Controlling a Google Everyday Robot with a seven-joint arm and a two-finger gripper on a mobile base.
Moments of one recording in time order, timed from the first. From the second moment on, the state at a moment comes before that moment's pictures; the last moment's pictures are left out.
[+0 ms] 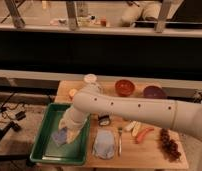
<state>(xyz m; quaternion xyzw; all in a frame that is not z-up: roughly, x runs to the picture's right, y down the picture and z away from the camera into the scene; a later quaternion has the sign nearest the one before) -0.174 0.193 0.656 -0.29 -0.36 -0.23 0.86</state>
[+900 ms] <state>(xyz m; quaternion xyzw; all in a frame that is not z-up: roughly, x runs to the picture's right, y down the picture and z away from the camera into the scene) -0.203 0.177 0.711 -0.27 -0.36 -0.28 0.85</state>
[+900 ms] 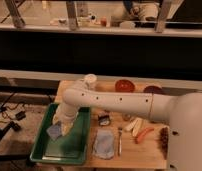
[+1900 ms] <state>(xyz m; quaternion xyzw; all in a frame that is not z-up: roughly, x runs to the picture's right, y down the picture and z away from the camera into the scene) -0.210 0.169 0.718 -0.27 -0.35 -0.29 0.85</state>
